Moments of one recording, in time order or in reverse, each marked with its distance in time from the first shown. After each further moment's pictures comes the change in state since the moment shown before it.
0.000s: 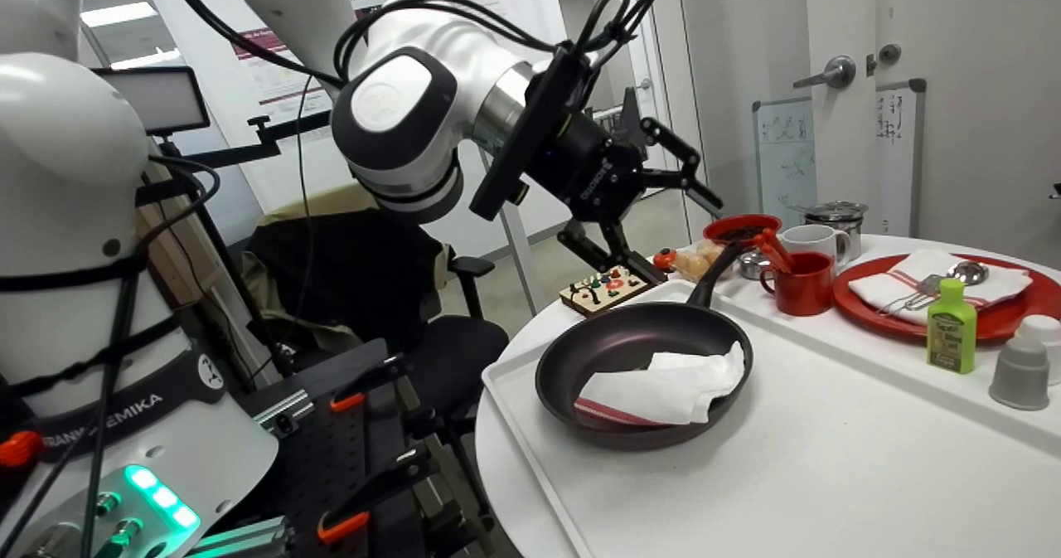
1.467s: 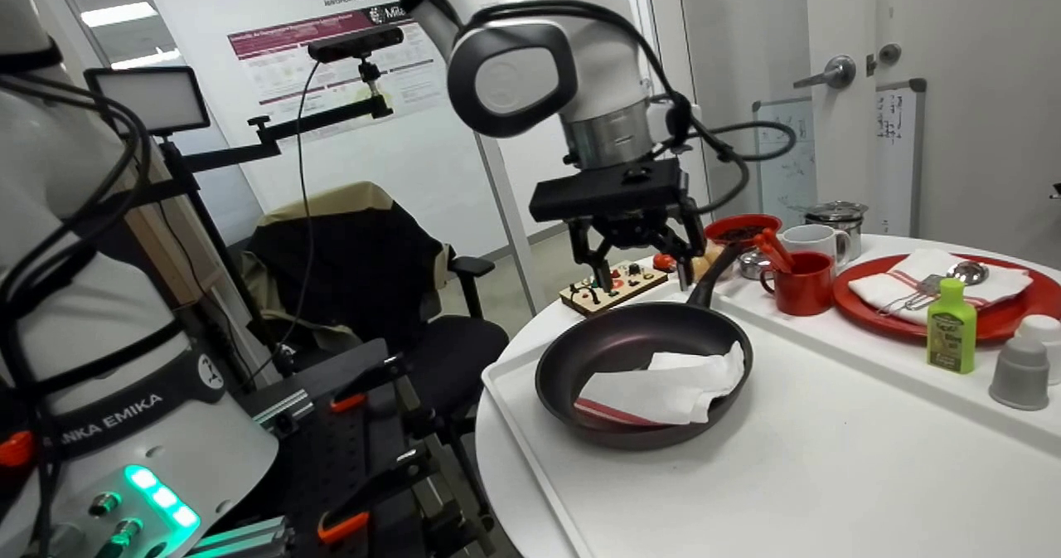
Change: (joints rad) arm -1.268 -0.263 1.213 0.335 0.079 -0.657 -0.139
